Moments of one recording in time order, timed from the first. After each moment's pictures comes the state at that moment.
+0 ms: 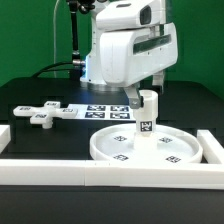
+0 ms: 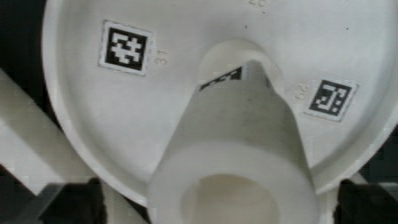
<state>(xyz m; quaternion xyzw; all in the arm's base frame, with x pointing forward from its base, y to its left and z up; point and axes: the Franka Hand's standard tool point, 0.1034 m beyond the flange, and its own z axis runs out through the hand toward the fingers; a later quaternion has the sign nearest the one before) 0.574 0.029 0.096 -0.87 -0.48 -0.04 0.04</state>
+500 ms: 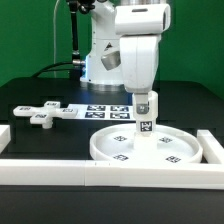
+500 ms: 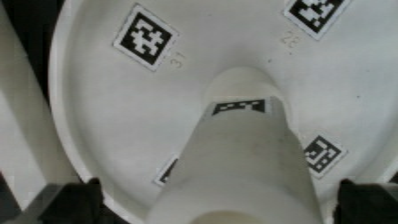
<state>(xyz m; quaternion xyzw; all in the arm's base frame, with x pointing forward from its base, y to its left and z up) 0.572 0.027 0.085 -0.78 -0.63 -0.02 0.02</state>
